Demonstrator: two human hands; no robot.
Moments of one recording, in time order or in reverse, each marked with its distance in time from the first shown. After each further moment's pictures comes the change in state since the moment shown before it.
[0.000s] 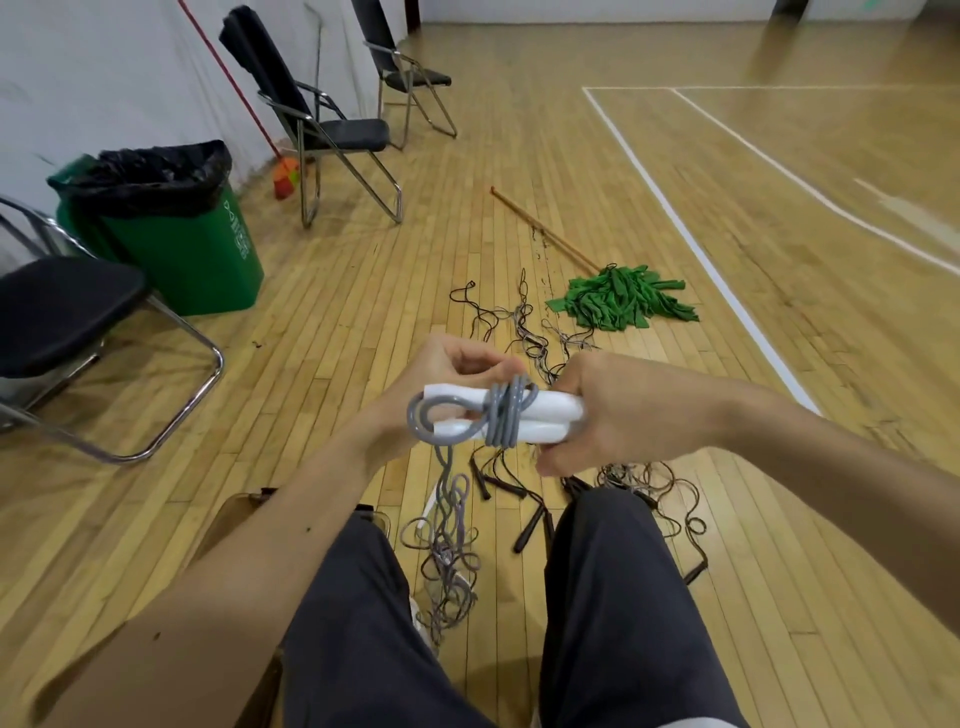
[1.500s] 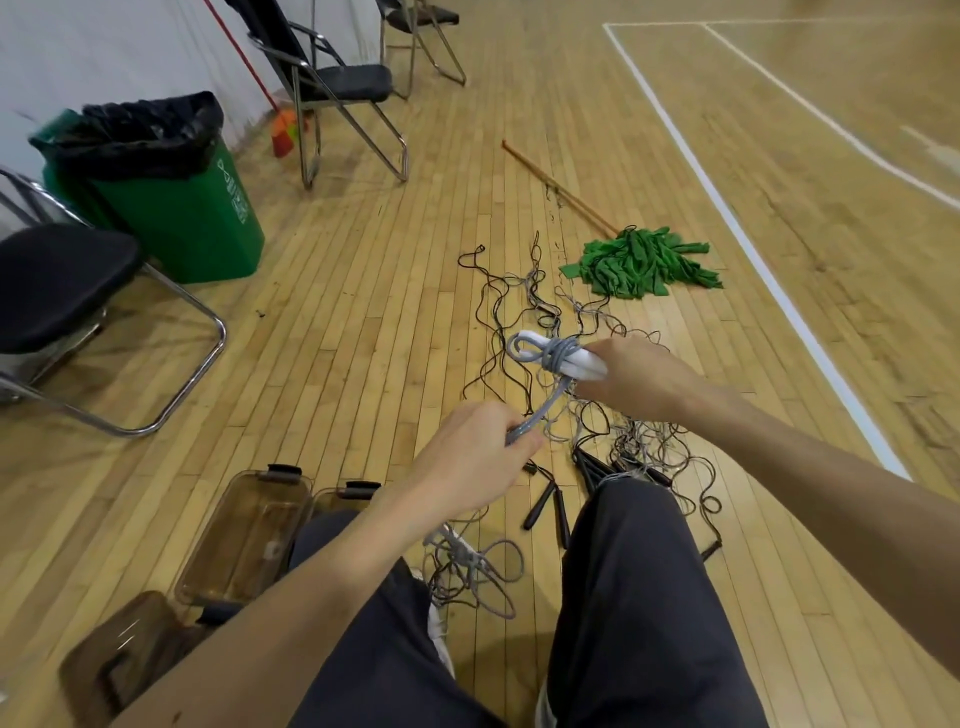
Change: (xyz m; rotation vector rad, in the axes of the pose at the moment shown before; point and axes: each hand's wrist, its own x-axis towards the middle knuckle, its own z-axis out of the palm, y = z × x) left_hand -0.011 -0.036 0.036 0.569 -0.034 -0.315; right_hand 0.095 0.126 0.023 -0.208 0.229 0.322
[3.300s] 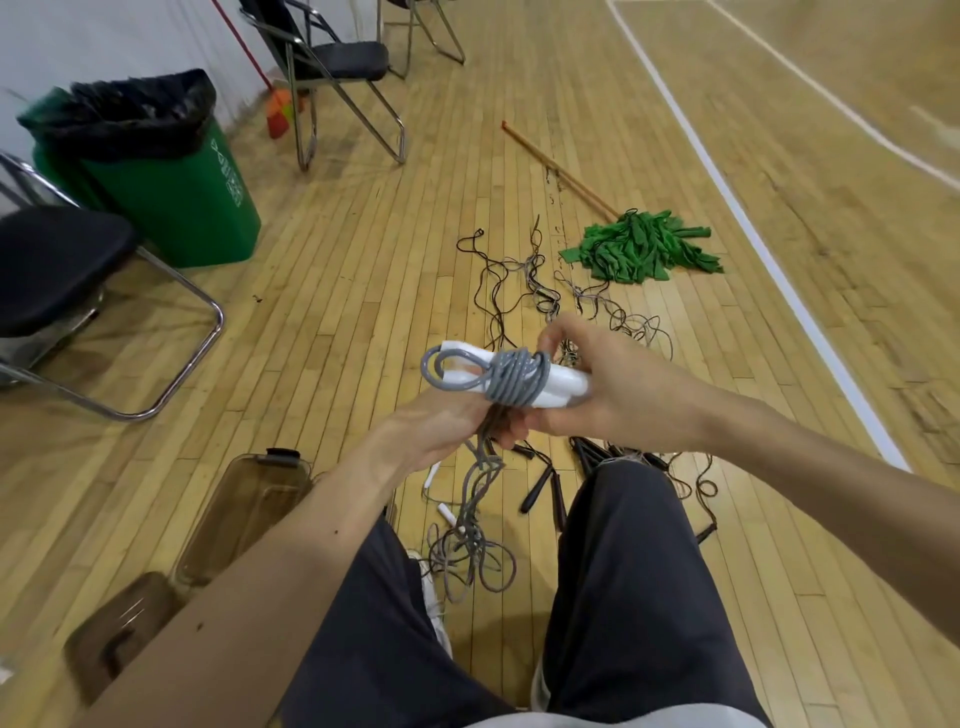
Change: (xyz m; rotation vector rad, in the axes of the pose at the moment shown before) left_hand 0.040 -0.055 0.007 -0.752 -0.151 -0.056; right_hand -0.068 -0.048 -0.025 0.392 -0.048 -0.308
